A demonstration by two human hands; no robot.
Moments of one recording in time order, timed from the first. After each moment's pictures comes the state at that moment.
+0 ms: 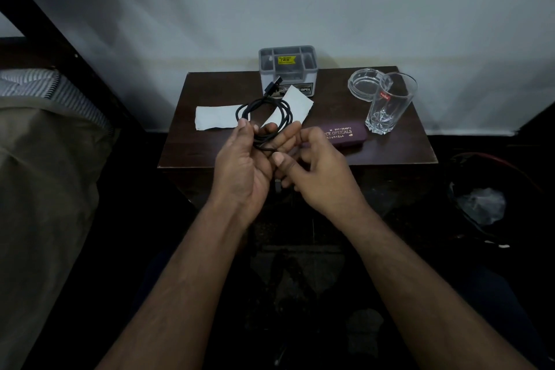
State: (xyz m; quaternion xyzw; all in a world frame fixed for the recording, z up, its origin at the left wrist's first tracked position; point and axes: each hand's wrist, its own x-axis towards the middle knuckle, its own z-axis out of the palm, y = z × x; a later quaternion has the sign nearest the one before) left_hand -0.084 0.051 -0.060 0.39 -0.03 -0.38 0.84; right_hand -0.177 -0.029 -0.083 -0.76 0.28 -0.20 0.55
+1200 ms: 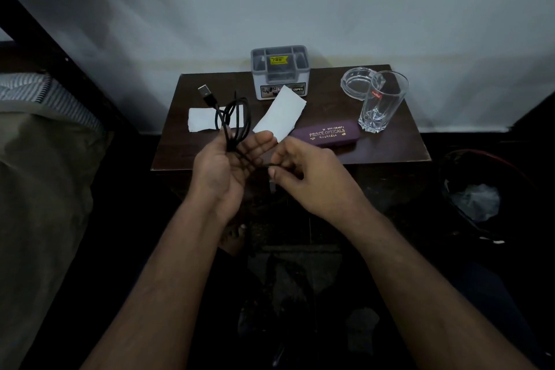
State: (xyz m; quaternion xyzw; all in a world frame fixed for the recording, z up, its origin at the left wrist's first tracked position) left_hand -0.059 0.061 -0.075 0.55 -0.02 -0.37 0.75; right_hand -0.188 -0.040 -0.081 -0.87 0.21 -0.16 0.41
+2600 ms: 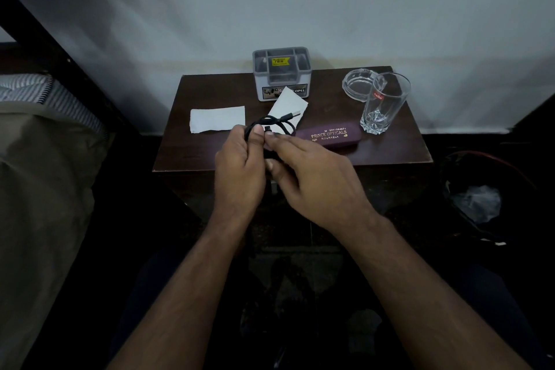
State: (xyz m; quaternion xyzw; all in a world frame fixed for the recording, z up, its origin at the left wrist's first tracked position) left_hand -0.082 0.058 -0.074 0.79 -0.26 -0.05 0.55; right_hand -0.187 -0.028 -0.072 -0.94 0.15 -0.27 0.18
